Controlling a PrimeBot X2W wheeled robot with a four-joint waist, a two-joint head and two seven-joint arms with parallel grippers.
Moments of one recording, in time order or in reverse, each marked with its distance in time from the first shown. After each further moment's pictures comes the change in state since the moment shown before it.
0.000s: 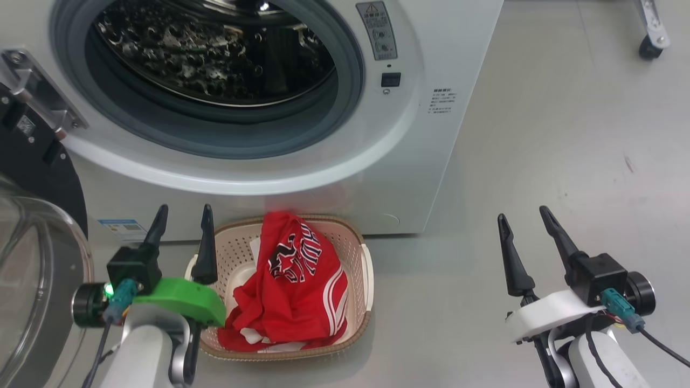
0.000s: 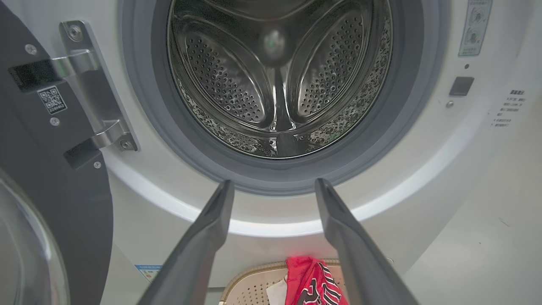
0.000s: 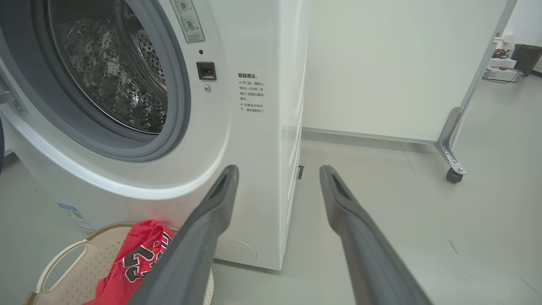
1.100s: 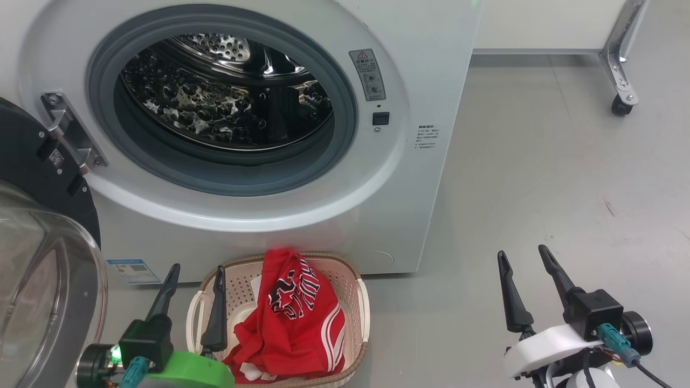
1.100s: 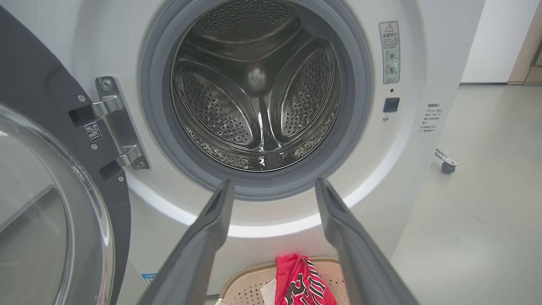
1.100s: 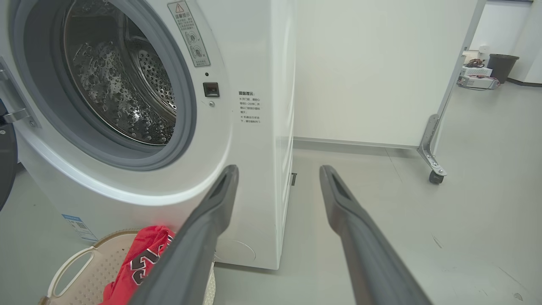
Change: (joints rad) left arm 0.297 0.029 -0.030 -0.278 0.052 0.036 0.006; right arm 0.120 0.016 0.003 -0.027 0.011 -0.027 0.002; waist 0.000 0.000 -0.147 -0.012
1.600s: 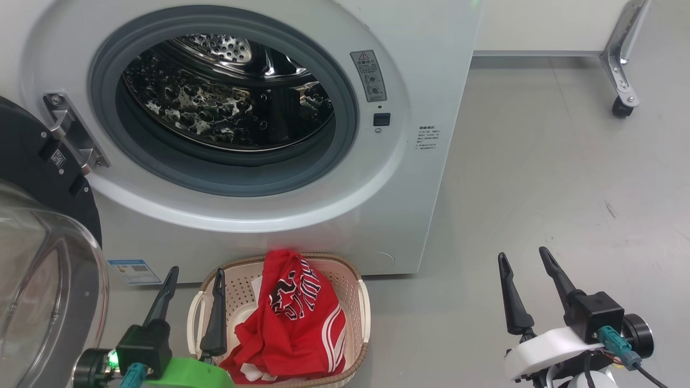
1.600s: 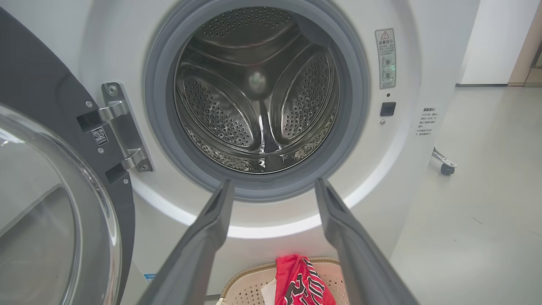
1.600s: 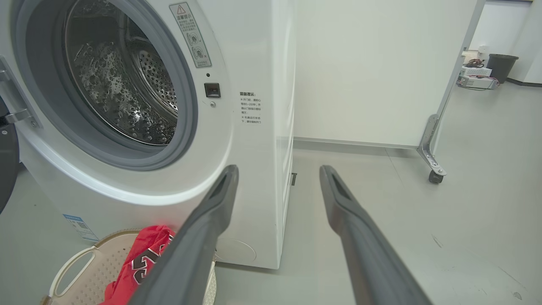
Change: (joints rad) left arm 0.040 0.007 -0.002 -0.077 0.005 0.012 0.034; right arm 0.014 0.000 0.001 -0.021 0.000 -0.007 0.009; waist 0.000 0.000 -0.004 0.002
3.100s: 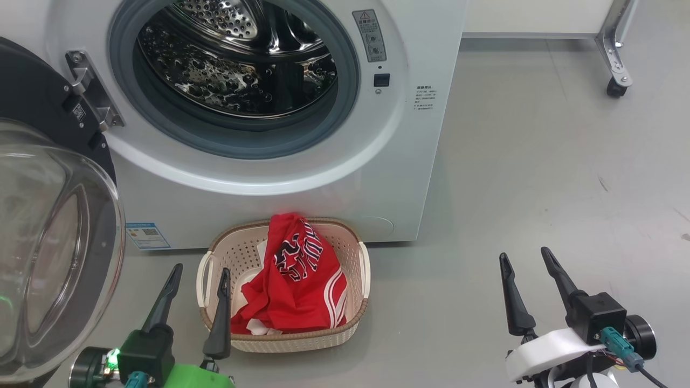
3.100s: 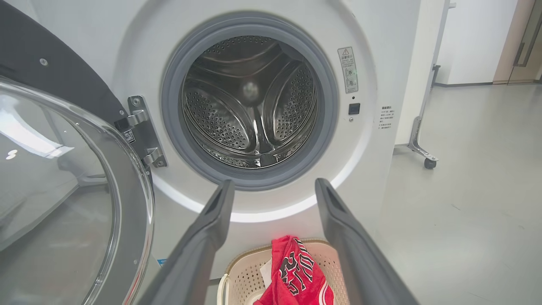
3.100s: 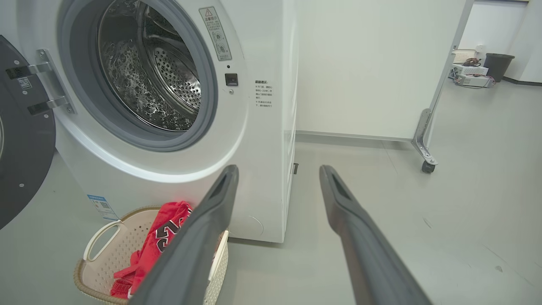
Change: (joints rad) left arm 0.045 0.020 -0.015 -0.126 0.030 0.012 0.044; right arm 0.013 -0.004 0.001 -0.032 0.000 -0.009 0.018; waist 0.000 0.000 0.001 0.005
